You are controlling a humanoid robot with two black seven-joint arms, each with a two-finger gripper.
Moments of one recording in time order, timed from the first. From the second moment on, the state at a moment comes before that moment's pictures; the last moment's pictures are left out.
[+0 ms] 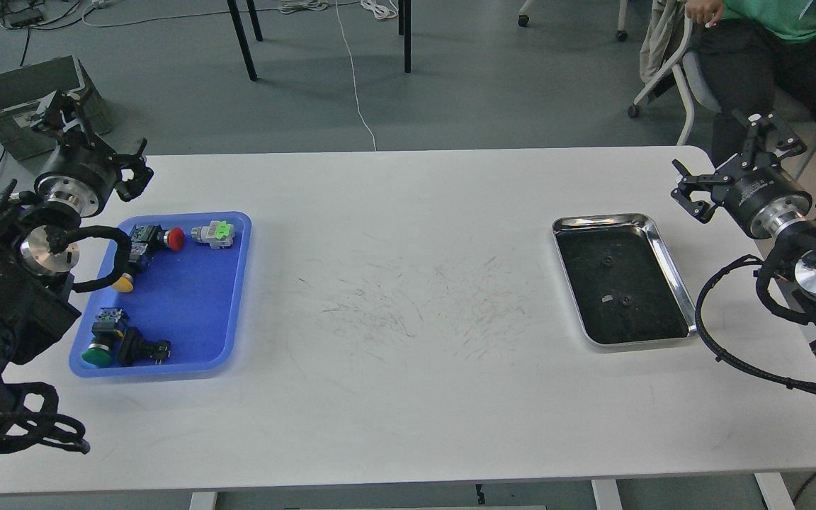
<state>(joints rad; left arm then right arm) -0.94 0.24 -0.67 -0.04 -0.11 -0.49 -0.25 0.67 -0.47 0.91 0.64 0.11 0.33 0.04</state>
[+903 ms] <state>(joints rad) -0.94 0.23 -0.66 -0.04 -0.10 -0.49 -0.24 0.68 -0.45 0.91 0.64 0.11 0.33 0.04</state>
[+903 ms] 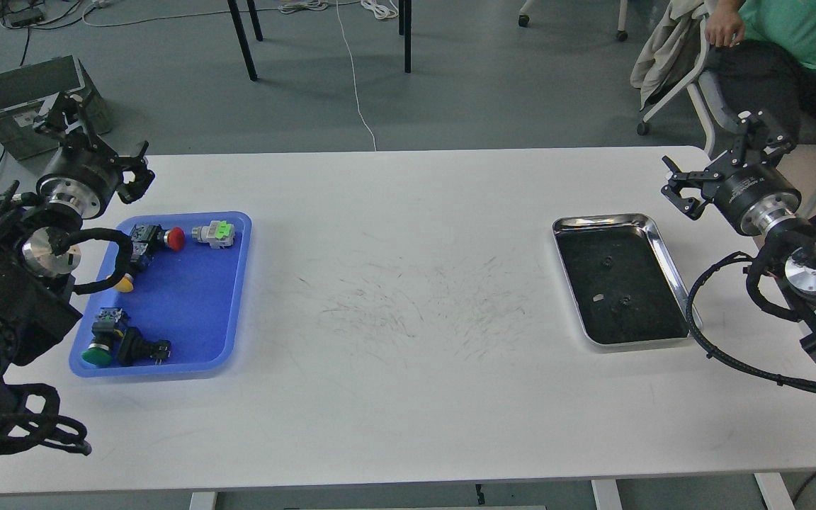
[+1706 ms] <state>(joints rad) -0.96 0.24 -0.54 -0.04 -0.10 -0.45 -0.25 0.69 -0.50 0.89 0.66 0.10 0.33 0.03</state>
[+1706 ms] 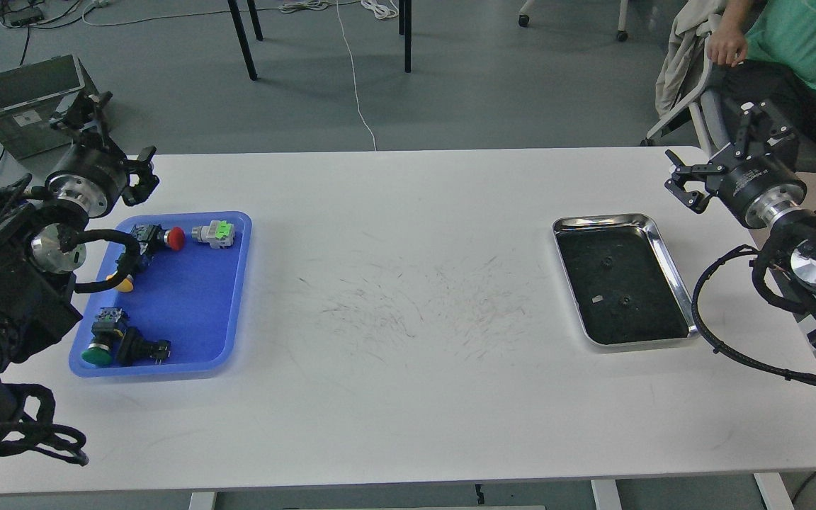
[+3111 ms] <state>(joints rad) -0.94 0.25 -0.56 -0.03 -0.11 -0.49 -0.30 1.27 -0.52 -0.32 0.88 -0.94 0.32 -0.09</state>
